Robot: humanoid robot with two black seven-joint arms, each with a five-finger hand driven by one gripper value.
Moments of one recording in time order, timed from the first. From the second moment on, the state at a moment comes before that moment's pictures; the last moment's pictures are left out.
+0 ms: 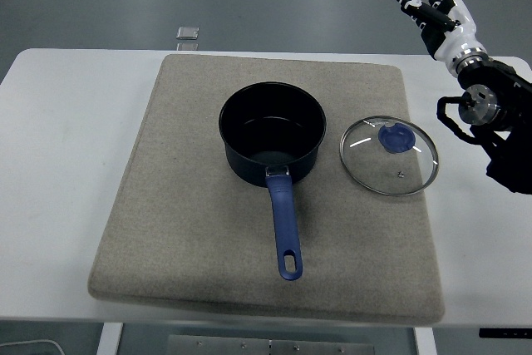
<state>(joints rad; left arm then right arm) 0.02 0.00 -0.13 -0.13 0.08 -0.06 -0.04 1.12 -0.13 0.30 0.34 0.15 0.10 0.35</state>
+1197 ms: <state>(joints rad) 0.02 0.00 -0.13 -0.13 0.08 -0.06 -0.04 1.10 -0.10 0.43 0.34 0.17 0.07 0.35</state>
